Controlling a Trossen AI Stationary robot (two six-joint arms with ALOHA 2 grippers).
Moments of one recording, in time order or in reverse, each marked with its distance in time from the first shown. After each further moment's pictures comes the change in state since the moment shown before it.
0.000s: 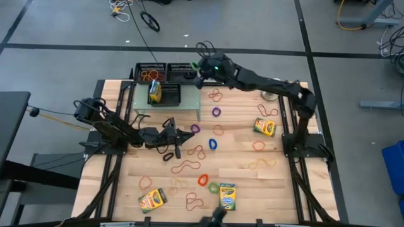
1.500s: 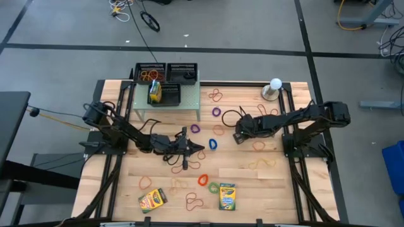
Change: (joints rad) left arm -0.075 0.130 0.195 -0.130 0.084 0.036; right arm 0.318 -0.396 -1.055 -0.271 -0.076 1.035
